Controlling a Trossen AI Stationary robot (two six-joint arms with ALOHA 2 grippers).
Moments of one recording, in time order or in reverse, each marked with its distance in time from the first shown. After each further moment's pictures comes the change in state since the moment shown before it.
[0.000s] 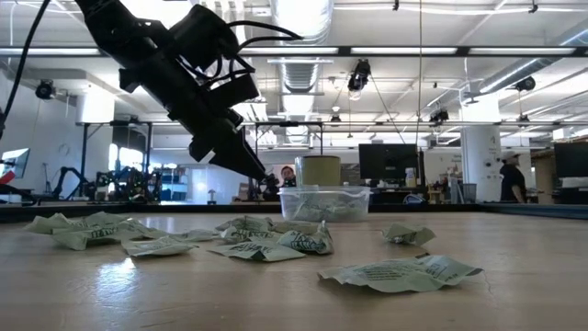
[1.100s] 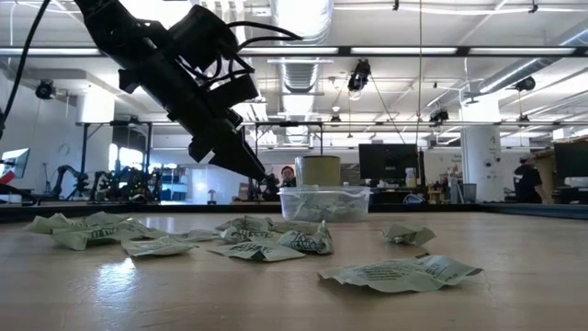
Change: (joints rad) left arm 0.000 0.000 -0.005 0.008 0.000 0.000; right arm 0.004 -0.010 -0.123 0.087 0.059 0.002
